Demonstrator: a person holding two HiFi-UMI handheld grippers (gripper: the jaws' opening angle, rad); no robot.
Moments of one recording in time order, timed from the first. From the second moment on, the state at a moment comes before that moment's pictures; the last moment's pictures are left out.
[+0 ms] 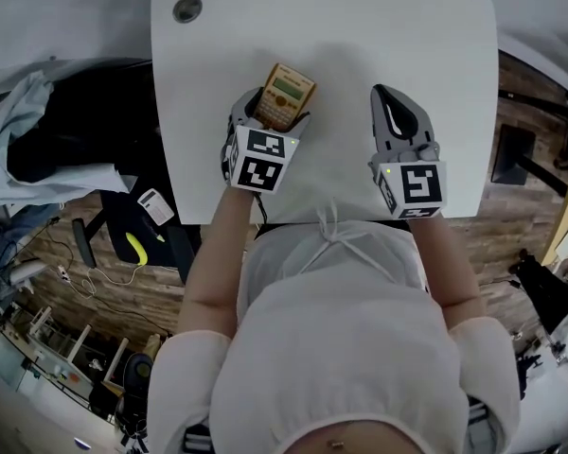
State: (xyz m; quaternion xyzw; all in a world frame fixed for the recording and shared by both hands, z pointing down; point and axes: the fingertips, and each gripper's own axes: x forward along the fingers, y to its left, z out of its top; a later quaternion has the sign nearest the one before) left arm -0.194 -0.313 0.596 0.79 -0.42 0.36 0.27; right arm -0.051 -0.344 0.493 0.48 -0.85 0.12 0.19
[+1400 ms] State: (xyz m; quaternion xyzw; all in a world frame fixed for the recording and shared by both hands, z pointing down) left arm -0.197 -0.315 0.512 0.83 -0.47 0.25 0.15; right arm -0.051 -0.328 0.462 0.47 -0.86 0.10 0.16
